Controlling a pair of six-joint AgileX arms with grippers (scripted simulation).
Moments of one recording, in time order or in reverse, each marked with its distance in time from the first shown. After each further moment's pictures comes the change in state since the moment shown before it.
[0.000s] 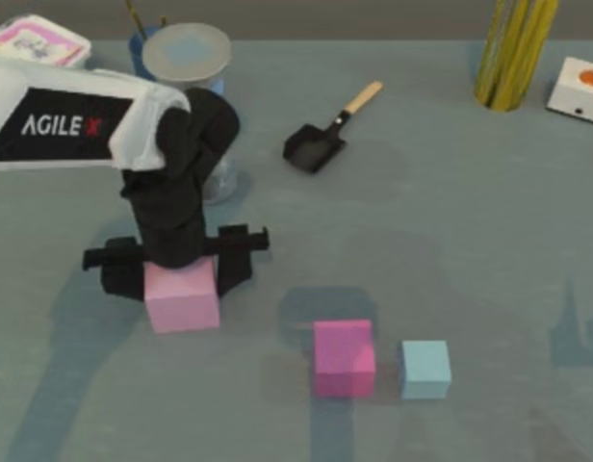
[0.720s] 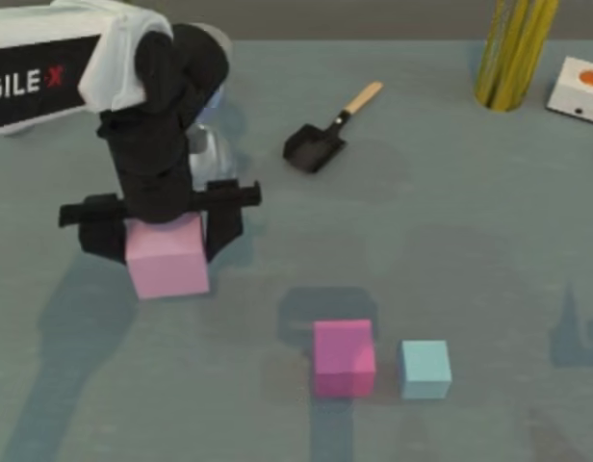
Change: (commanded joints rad) left arm 0.016 -0.103 0.142 -0.245 -0.002 0.000; right arm 0.000 0.000 0.000 0.000 0.000 0.000
